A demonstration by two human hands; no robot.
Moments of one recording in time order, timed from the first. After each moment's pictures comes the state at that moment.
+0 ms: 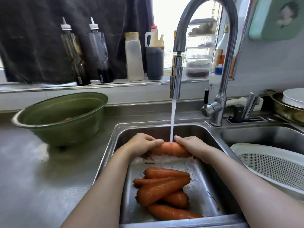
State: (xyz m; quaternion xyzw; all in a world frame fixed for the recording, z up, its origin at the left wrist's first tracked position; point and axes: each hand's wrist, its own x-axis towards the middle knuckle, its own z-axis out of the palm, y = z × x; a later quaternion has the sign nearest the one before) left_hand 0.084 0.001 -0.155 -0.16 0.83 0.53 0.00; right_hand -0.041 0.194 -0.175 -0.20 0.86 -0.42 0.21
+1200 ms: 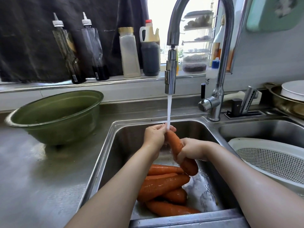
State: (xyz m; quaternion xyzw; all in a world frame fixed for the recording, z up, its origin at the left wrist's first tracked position) left_hand 0.057 0.075 -0.149 -0.21 0.67 0.69 -0.18; right_hand -0.040 0.205 -0.171 -0.31 0.83 -0.32 0.34
